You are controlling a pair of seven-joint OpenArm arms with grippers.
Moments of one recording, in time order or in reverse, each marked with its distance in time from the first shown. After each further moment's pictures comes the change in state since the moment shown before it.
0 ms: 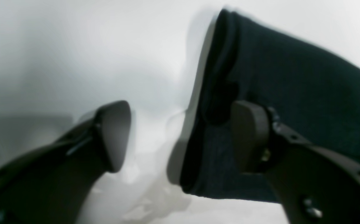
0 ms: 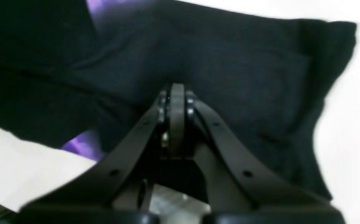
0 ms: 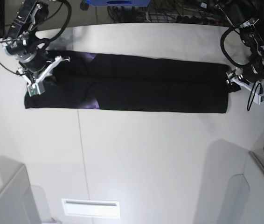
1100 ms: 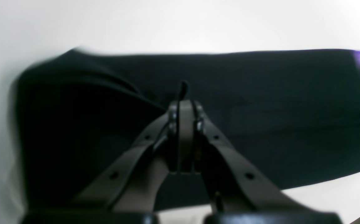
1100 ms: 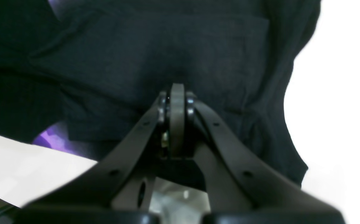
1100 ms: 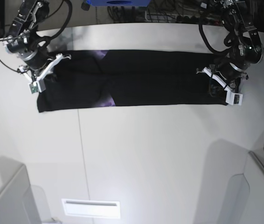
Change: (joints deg) left arm 11.8 4.3 13.8 25.6 -1.2 4.8 -5.2; right arm -1.1 0.0 -0.1 0.0 0.0 0.0 0.1
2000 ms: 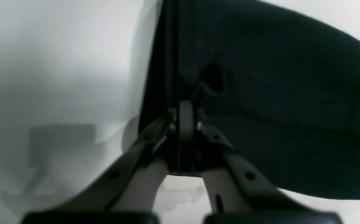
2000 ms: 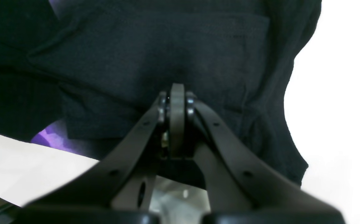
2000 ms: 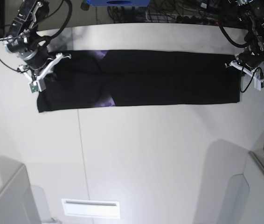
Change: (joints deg) left arm 1.6 -4.0 -11.4 -12.3 1.1 0.4 0.0; right arm -0.2 0.0 0.0 0.0 -0.2 0.0 0.0
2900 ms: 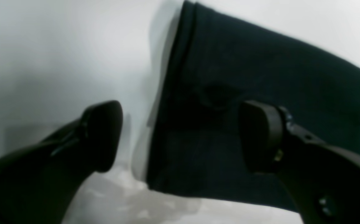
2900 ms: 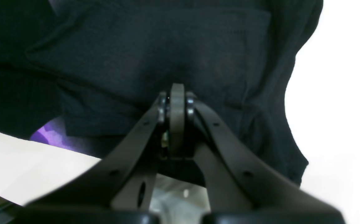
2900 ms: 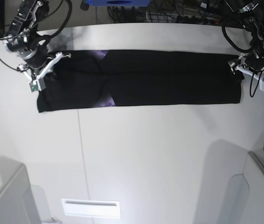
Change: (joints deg) left arm -5.7 0.1 -5.8 -8.2 -0.2 -4.1 -0.1; right arm -0.4 0.0 0.0 0.0 0.1 0.0 0.0
